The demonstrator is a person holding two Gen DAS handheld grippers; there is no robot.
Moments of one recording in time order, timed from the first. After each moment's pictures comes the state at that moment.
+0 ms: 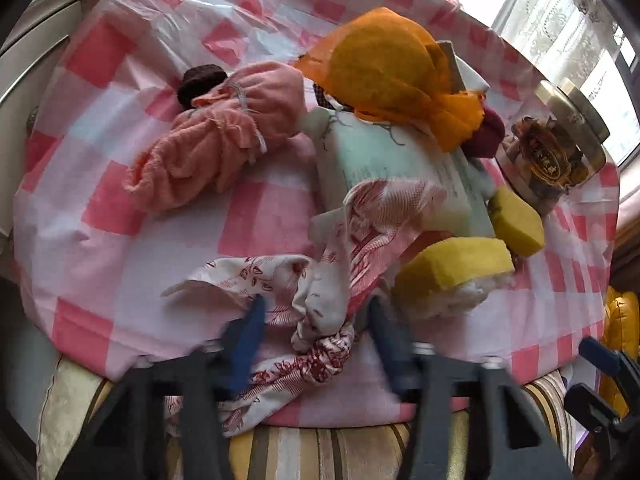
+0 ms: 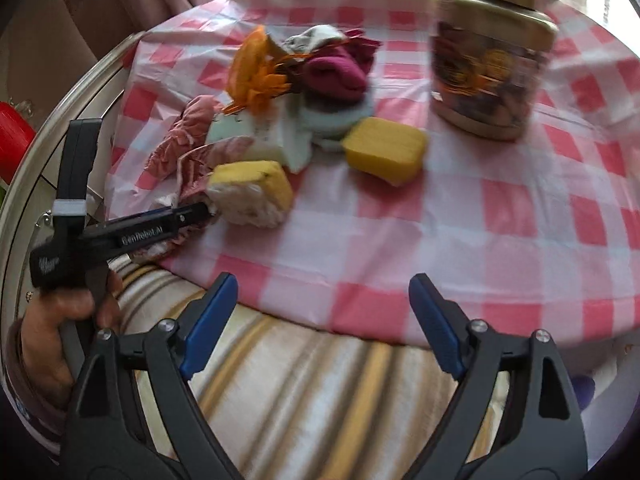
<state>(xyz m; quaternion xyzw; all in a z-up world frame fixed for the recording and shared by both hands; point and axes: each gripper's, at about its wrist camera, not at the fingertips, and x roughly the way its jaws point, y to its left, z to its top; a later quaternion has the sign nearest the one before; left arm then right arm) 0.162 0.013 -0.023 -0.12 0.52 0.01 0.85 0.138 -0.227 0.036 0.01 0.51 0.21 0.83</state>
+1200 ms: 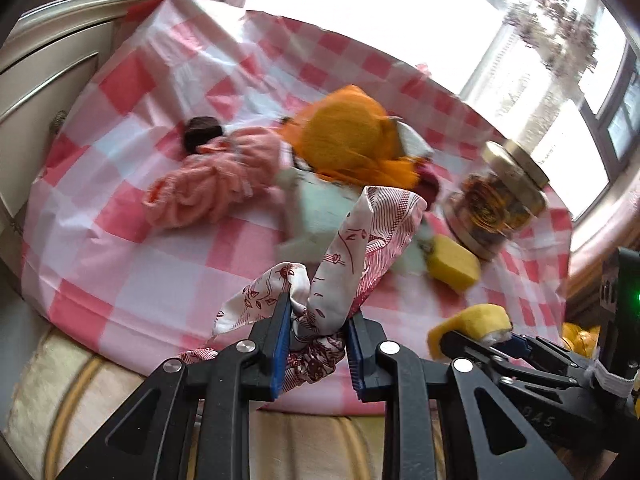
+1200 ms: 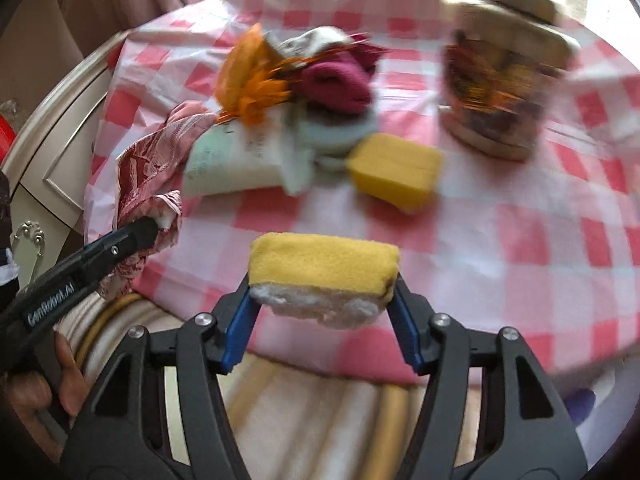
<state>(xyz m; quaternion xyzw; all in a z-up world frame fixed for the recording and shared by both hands) 0.108 0.012 0.013 -0.19 0.41 -0.02 0.89 0.149 -0.216 0.029 0.00 0.49 0.18 0.85</state>
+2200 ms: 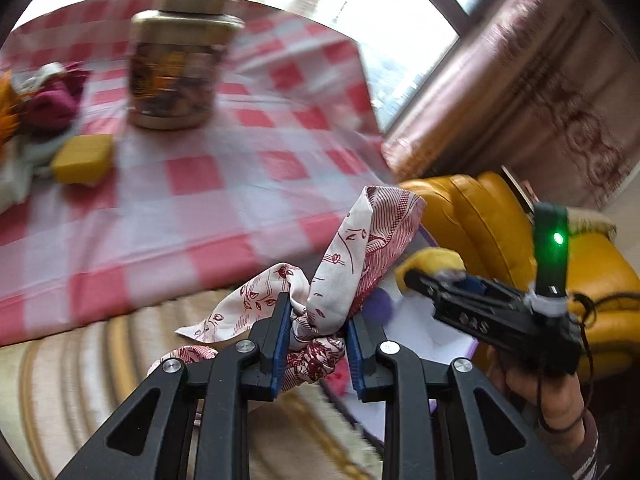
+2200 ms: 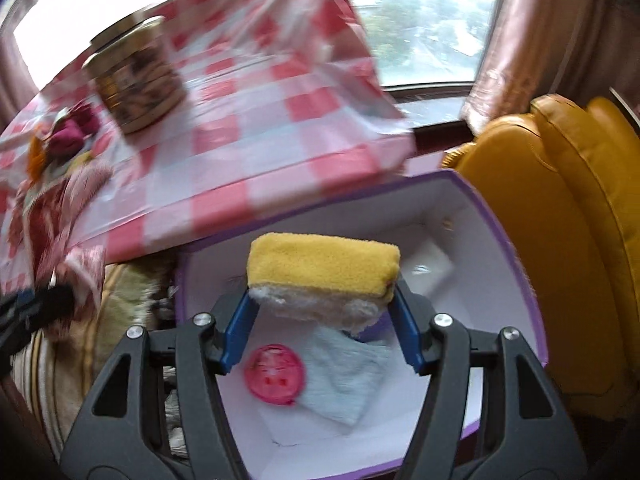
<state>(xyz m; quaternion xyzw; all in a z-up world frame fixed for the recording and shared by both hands) 0.052 -0.267 0.026 -0.08 0.48 -0.32 0.81 0.038 -0.523 0.023 0.08 0.50 -0.11 0.86</state>
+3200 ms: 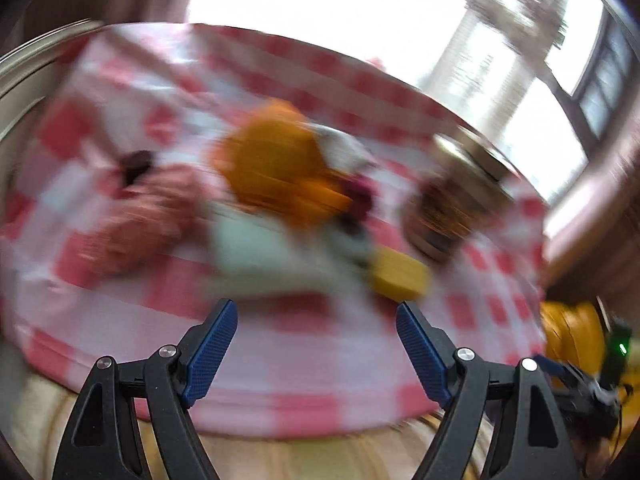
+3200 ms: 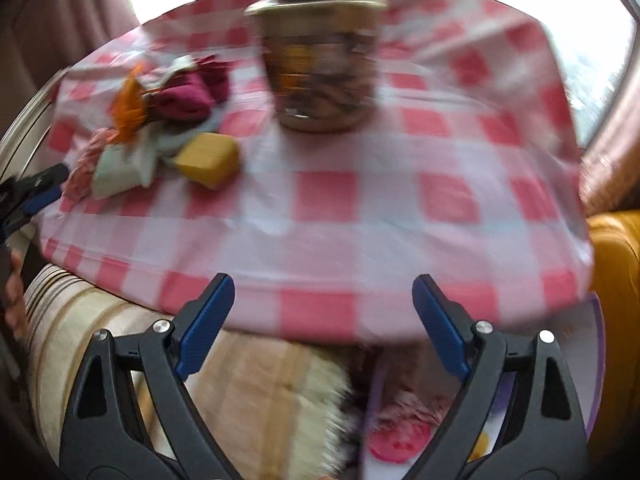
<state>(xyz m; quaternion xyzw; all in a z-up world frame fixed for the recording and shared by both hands) 0.137 0.000 0.041 -0.17 0.41 -0.04 0.90 0.138 -0.340 0.026 -0.01 0.49 0.10 0.86</state>
